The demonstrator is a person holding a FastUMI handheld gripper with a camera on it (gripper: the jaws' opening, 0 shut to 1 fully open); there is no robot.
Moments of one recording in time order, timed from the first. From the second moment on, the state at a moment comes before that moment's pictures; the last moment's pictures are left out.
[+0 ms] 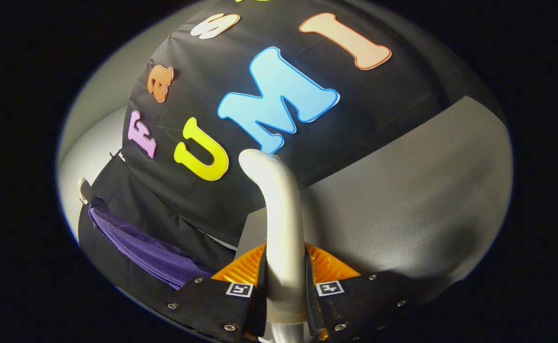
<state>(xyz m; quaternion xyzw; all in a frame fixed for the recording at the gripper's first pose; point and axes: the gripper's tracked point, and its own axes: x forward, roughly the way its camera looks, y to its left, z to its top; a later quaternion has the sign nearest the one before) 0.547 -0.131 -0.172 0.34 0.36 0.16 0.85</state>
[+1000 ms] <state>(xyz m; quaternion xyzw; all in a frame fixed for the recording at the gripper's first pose) 0.333 -0.045 -0.041 0.21 0.14 0.12 0.96</state>
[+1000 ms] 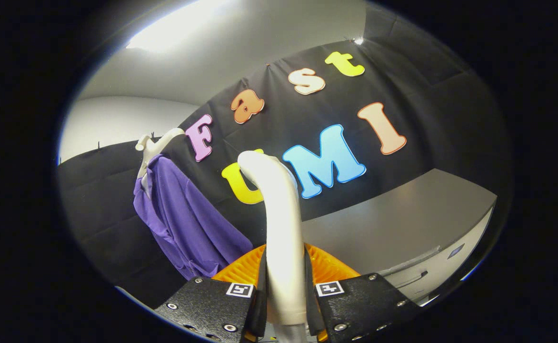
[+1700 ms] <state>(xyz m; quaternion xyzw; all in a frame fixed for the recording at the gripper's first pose) 0.221 0.050 0.024 0.15 0.00 0.11 0.98</state>
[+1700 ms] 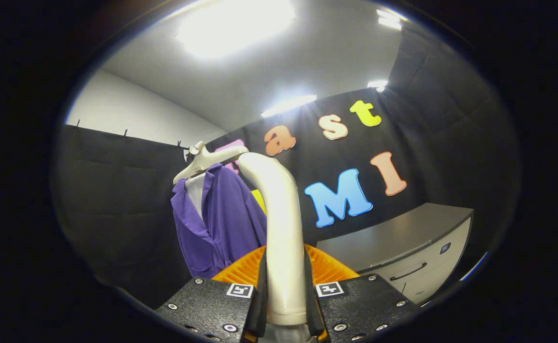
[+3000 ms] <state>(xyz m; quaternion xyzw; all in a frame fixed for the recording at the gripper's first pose) 0.332 0.225 0.045 0.06 0.02 0.20 0.98</state>
